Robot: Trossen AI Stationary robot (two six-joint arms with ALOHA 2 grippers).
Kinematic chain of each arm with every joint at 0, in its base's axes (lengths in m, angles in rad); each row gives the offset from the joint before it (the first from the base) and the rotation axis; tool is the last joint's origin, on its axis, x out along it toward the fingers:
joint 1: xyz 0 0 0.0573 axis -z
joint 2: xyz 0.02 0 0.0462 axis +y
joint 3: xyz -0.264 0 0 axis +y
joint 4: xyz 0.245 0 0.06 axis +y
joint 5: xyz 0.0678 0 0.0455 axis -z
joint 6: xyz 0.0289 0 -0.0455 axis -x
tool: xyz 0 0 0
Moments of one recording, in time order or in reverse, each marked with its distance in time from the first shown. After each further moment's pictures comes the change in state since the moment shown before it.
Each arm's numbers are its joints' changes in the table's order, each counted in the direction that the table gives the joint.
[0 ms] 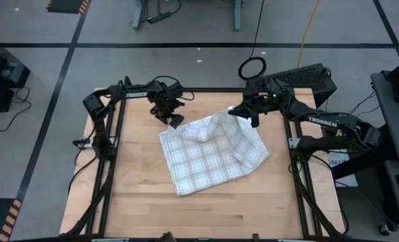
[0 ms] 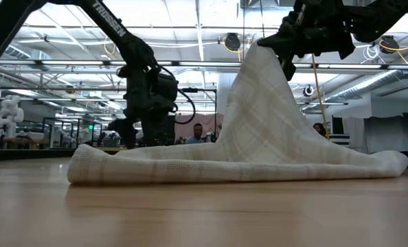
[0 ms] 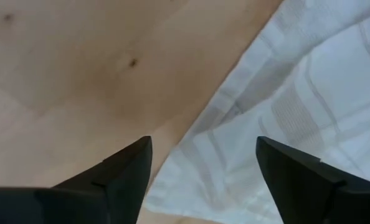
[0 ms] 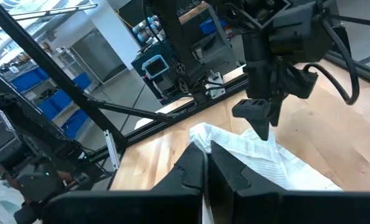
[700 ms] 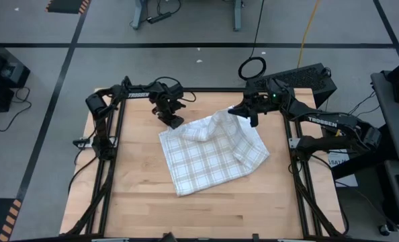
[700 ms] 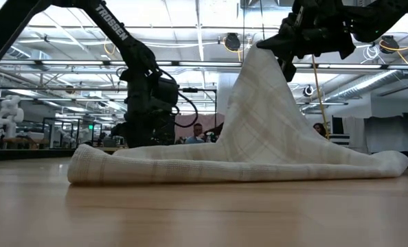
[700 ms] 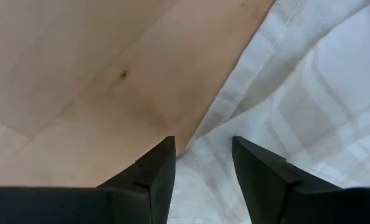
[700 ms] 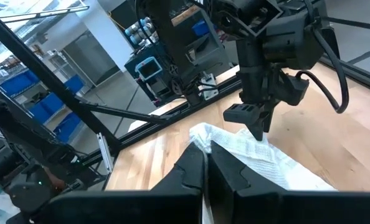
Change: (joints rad) left arm 0.003 0.028 0.000 -0.001 0.006 -0.093; right arm 0.000 0.000 0.000 0.008 0.031 0.000
